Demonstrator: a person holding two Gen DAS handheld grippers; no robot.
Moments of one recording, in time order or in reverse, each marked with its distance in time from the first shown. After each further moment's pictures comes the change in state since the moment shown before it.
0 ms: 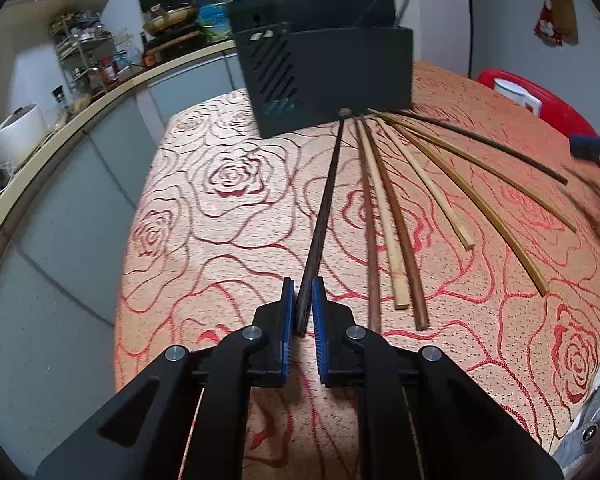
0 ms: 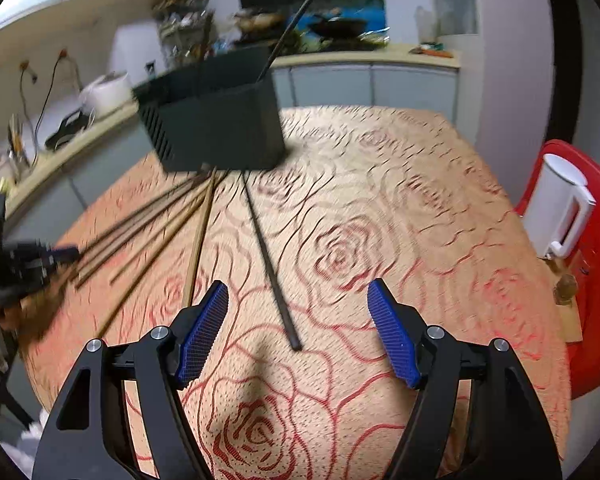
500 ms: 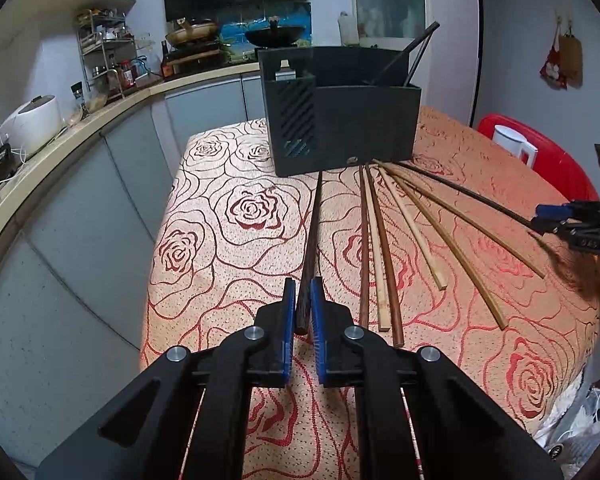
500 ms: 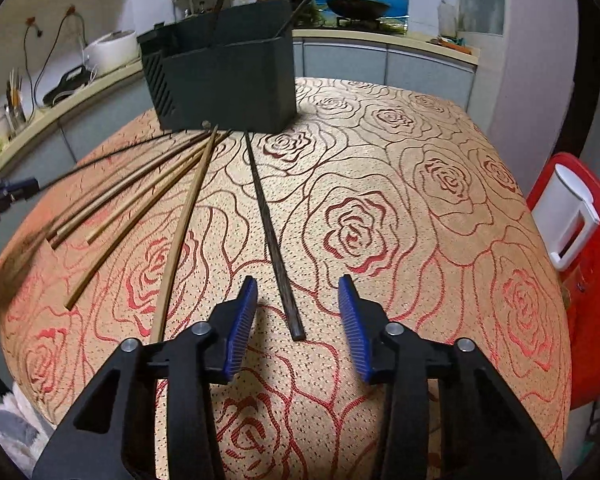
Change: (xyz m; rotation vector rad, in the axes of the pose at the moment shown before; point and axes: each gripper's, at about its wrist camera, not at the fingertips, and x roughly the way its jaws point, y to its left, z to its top) left arm -0.042 0.013 0.008 -0.083 -0.097 -0.027; right arm 0.025 0.012 -0.006 -0.104 0.087 -0.039
